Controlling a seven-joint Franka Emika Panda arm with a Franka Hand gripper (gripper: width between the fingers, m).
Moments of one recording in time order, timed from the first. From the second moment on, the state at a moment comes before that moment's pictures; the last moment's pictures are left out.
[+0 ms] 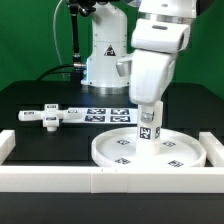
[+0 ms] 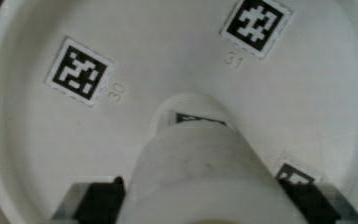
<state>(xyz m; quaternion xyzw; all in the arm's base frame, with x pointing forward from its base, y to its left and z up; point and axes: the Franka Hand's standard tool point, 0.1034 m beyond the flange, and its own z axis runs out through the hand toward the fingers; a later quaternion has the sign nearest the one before) 0.554 0.039 0.070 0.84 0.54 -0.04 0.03</state>
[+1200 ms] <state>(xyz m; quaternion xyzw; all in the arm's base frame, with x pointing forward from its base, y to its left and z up) 0.549 0.040 0.069 0.99 0.12 -0.03 0.00</state>
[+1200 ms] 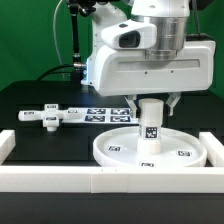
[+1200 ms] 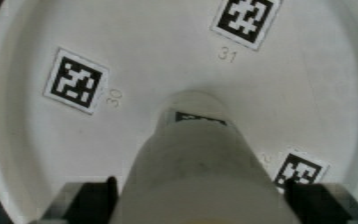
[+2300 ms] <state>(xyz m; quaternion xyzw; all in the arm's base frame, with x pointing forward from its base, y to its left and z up) 0.519 0.008 0.106 0.97 0.22 -0.02 0.00</state>
